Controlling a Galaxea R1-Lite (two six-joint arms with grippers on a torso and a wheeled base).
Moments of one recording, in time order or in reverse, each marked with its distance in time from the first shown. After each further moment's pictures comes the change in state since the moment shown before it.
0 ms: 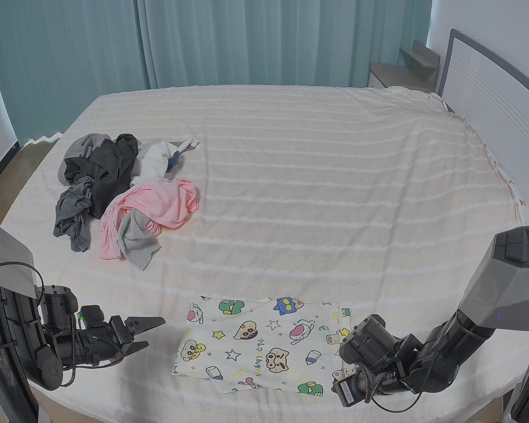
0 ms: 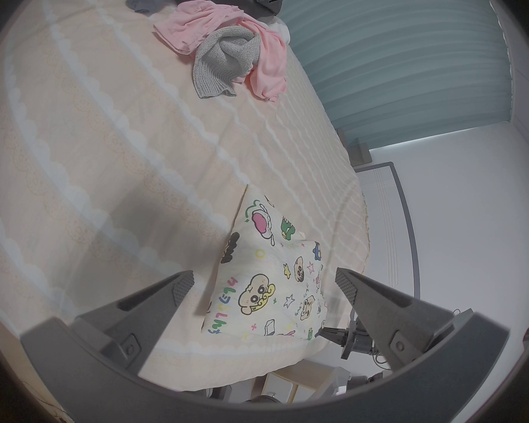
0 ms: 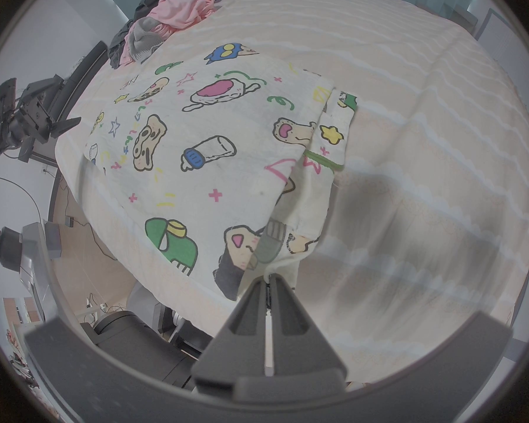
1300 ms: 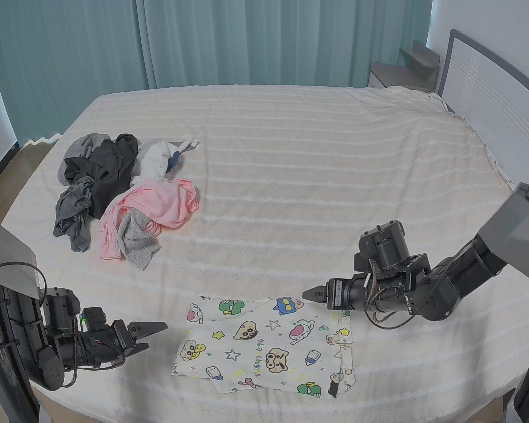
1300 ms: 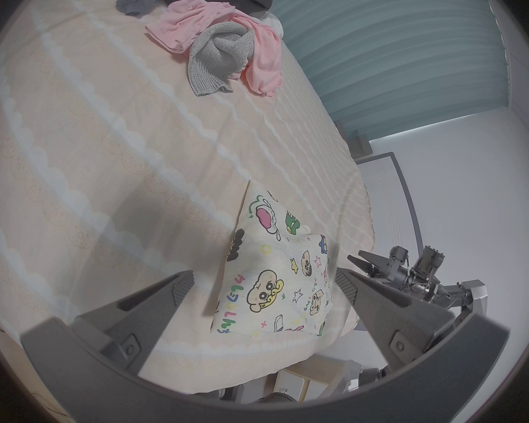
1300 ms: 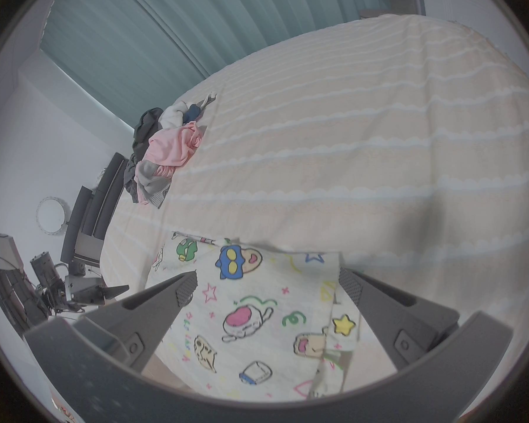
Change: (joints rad) left arm -0.001 0.021 0.000 0.005 -0.001 0.070; right arm -0.232 -0.011 -0.328 -0.101 0.178 0.116
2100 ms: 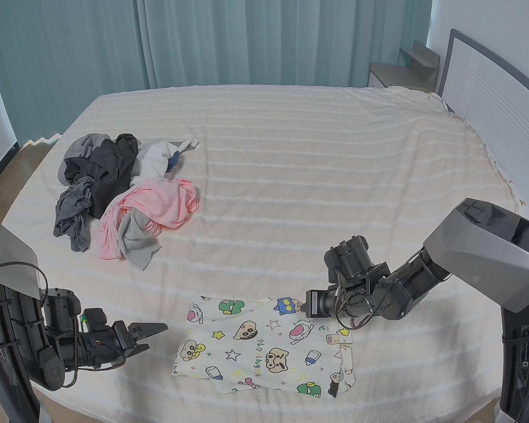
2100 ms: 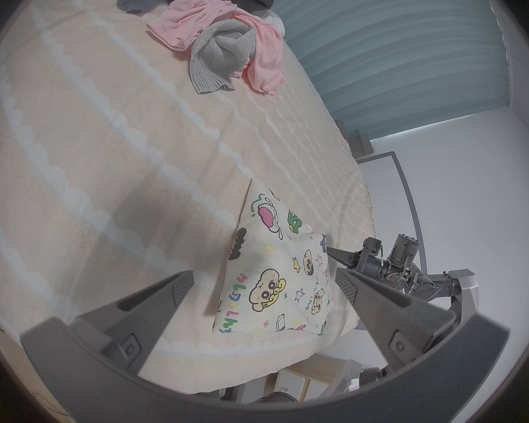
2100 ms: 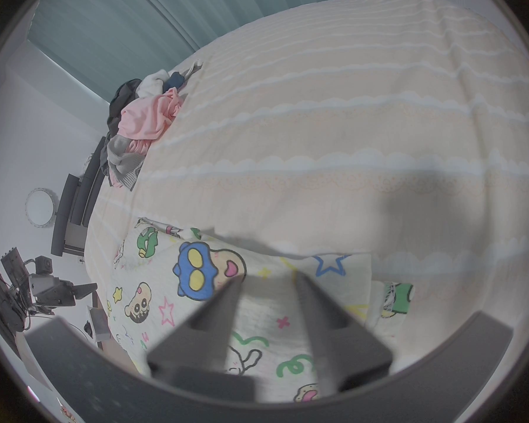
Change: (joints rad) left arm 0.000 0.010 0.000 -0.002 -0.001 0.004; right arm 0.011 0.243 -0.226 0.097 0.009 -0.007
